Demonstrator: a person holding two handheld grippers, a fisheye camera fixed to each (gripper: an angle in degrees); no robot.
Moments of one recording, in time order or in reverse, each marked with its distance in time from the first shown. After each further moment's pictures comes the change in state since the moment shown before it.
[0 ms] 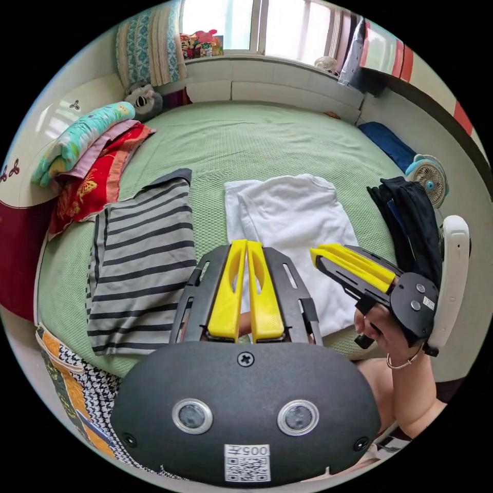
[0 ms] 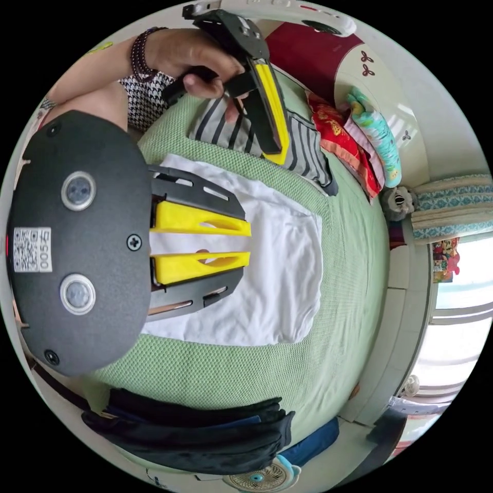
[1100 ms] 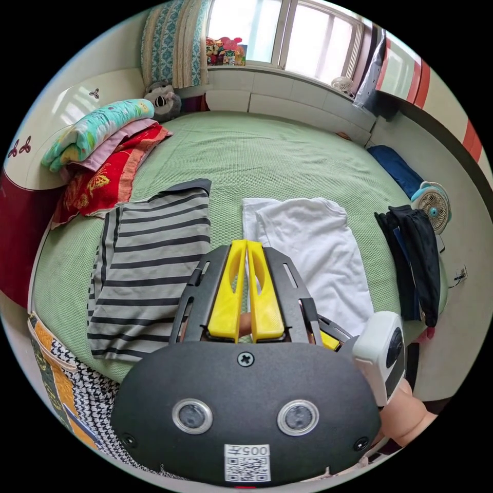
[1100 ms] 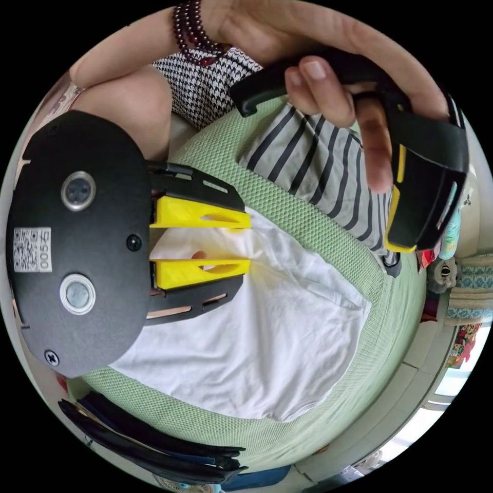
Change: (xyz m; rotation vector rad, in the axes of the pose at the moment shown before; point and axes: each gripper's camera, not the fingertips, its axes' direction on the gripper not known) left arm -0.013 0.042 -0.036 0.081 -0.026 -0.057; right arm -0.073 -0.002 0.059 -0.206 -0.019 -0.306
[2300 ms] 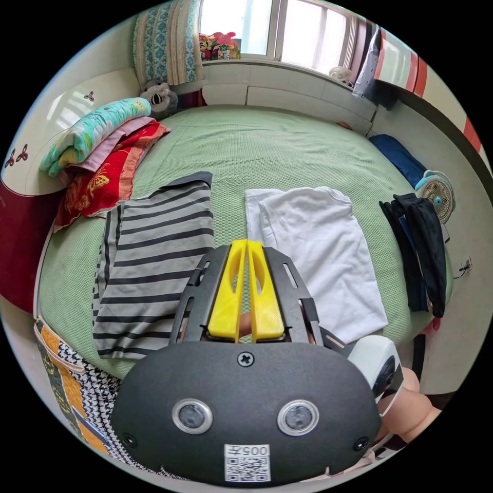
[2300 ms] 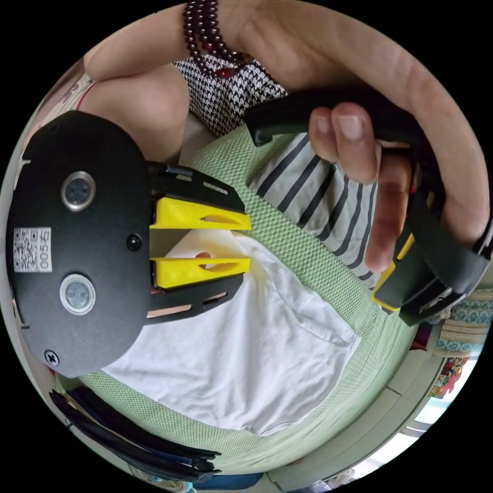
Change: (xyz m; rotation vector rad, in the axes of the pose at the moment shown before) left arm -0.001 -0.012 0.013 -0.044 -0.009 0.021; right arm -0.019 -0.020 0.008 -0.016 -0.025 -0.093
